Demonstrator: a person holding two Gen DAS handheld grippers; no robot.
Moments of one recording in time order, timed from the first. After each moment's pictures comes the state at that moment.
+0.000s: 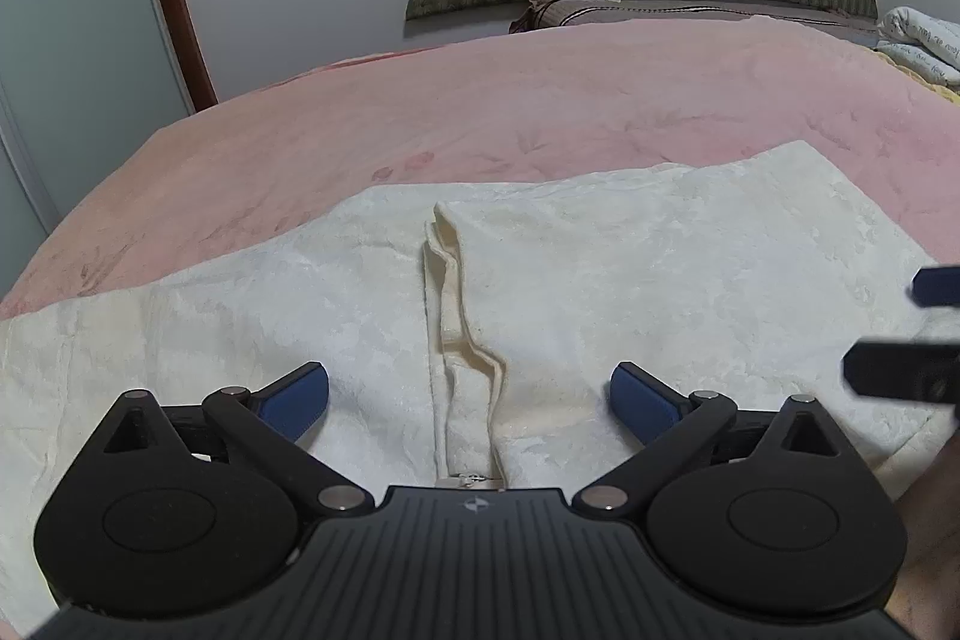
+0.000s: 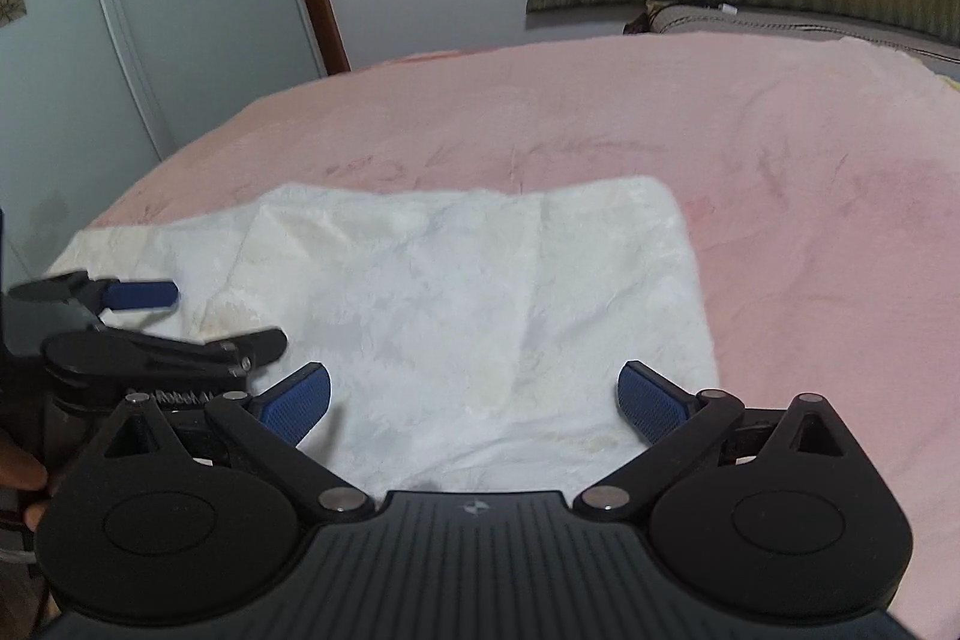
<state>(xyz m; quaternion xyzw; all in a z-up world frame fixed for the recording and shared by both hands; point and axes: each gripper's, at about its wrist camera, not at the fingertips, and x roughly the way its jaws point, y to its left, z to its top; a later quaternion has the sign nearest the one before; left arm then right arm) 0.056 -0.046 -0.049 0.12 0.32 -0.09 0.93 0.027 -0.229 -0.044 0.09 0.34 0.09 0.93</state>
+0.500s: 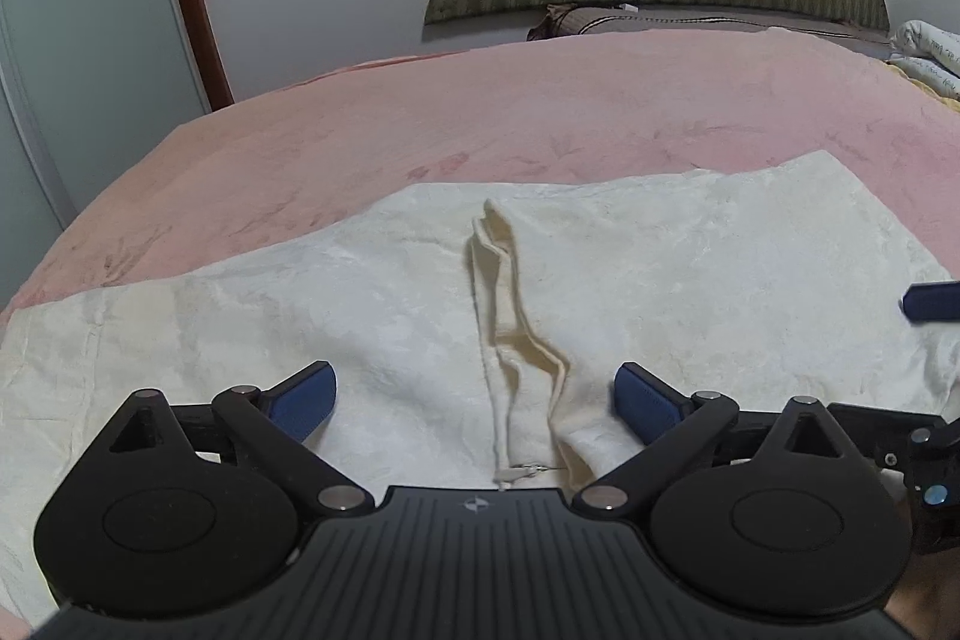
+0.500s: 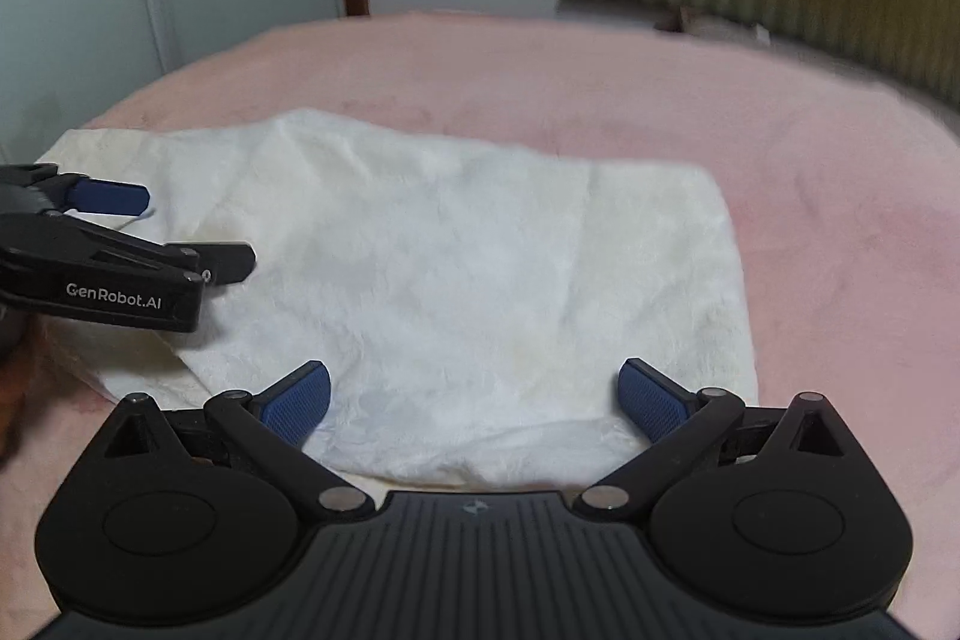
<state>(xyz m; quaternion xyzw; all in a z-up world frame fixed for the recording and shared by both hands) 0.052 -0.026 -0.044 0.12 0.31 -0.08 0.94 0.030 -0.197 -0.059 -0.01 0.33 0.10 0.94</state>
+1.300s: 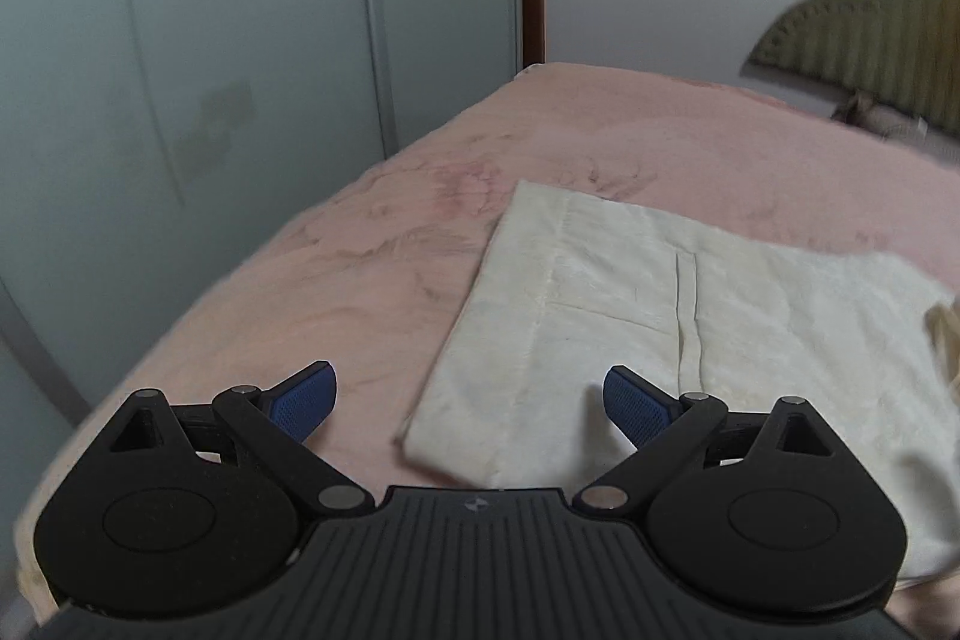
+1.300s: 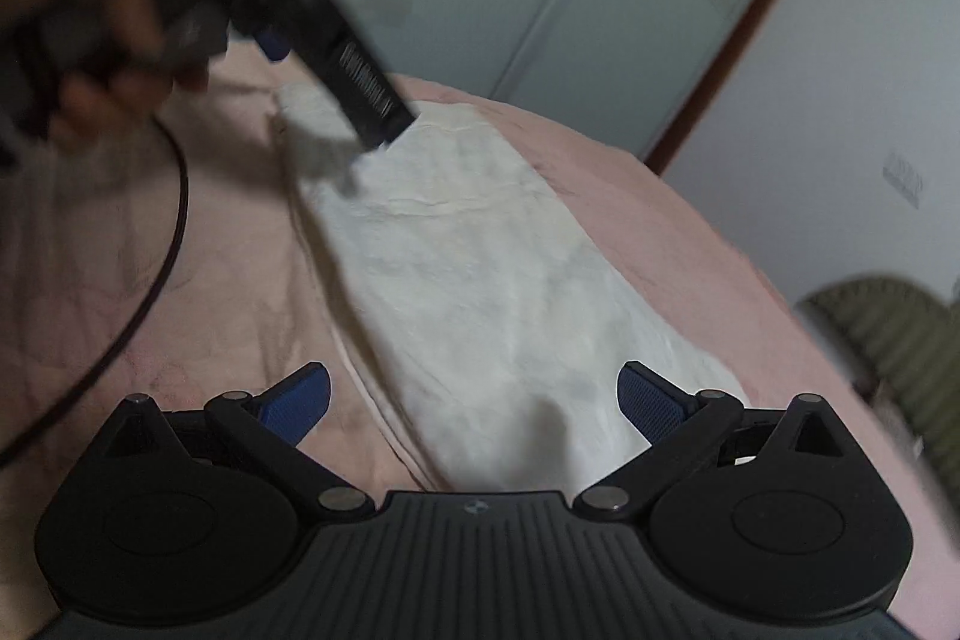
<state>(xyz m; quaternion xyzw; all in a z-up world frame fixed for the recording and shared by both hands) -0.003 0.212 0.009 -0.05 0.32 0.17 0.93 -0.019 0.040 -0.047 -0.33 0.17 0.31 0.88</state>
